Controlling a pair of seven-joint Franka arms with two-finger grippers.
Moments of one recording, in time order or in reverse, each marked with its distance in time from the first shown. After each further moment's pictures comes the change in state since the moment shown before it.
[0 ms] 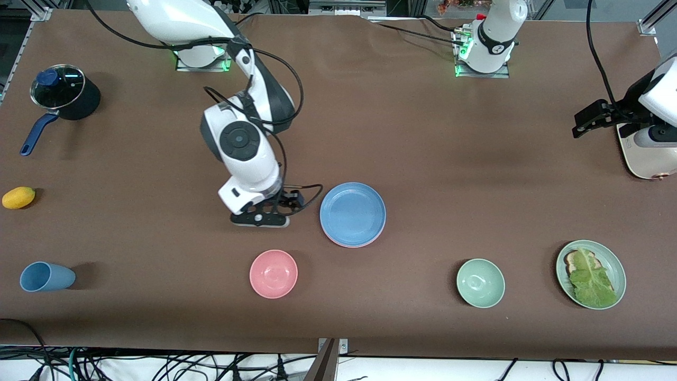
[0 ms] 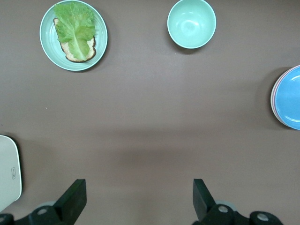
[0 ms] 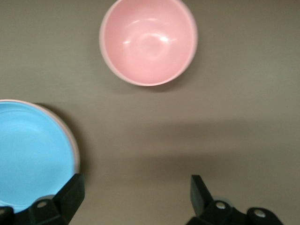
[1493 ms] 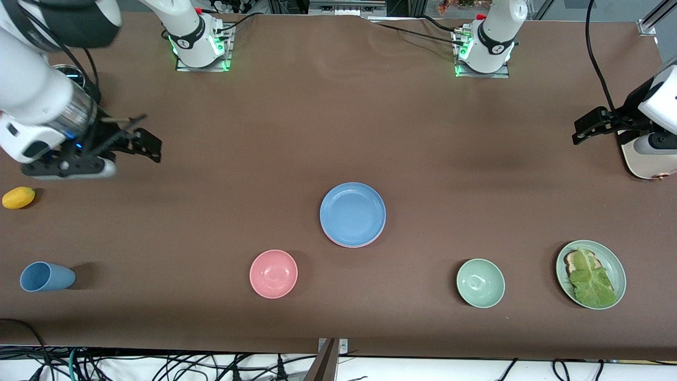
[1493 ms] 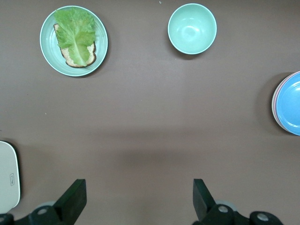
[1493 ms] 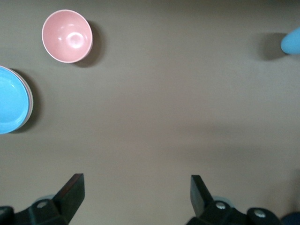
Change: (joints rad) left arm -0.002 0.019 0.004 0.004 0.000 0.029 0.003; right arm -0.397 -0.470 0.088 -0.071 0.055 -0.452 -0.409
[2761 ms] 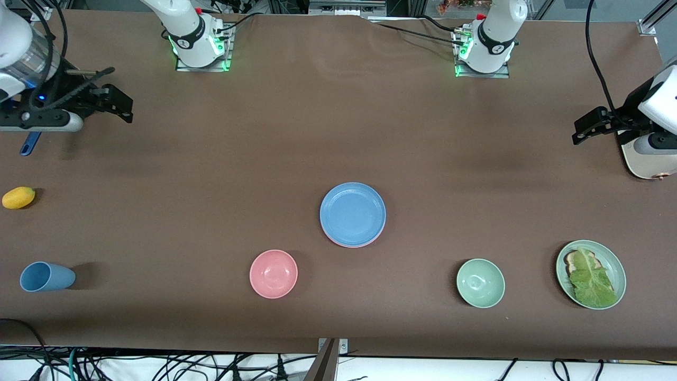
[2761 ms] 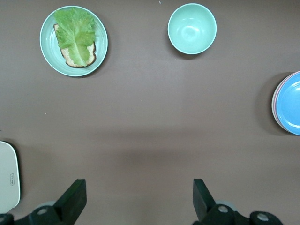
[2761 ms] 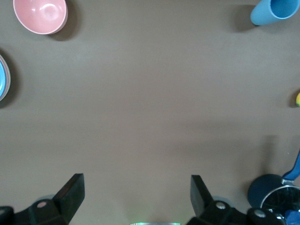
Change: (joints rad) left arm 0.000 0.000 0.000 0.000 0.000 0.000 0.001; right arm -0.053 -0.129 0.015 -0.056 -0.048 -0.120 -0.016
